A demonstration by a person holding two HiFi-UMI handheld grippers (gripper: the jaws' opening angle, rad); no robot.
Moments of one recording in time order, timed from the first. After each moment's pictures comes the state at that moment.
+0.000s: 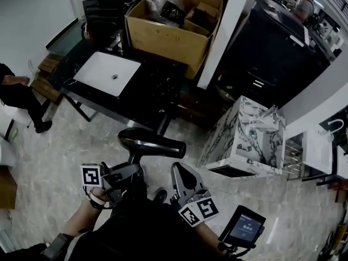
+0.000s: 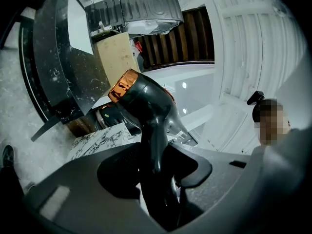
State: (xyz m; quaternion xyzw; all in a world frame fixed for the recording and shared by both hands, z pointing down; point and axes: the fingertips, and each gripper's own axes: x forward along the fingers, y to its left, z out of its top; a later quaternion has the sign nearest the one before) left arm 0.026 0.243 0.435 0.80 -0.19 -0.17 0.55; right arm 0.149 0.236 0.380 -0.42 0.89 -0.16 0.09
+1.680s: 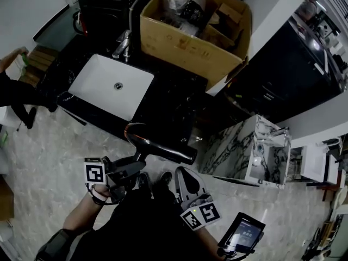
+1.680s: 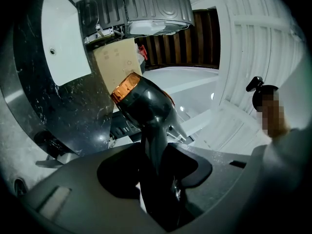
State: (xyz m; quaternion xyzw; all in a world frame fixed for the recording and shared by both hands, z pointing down) left arm -0.107 0.051 0.456 0.81 -0.16 -0.15 0.55; right arm 0.008 0.067 0.407 -0.47 0.86 -0.19 0.02
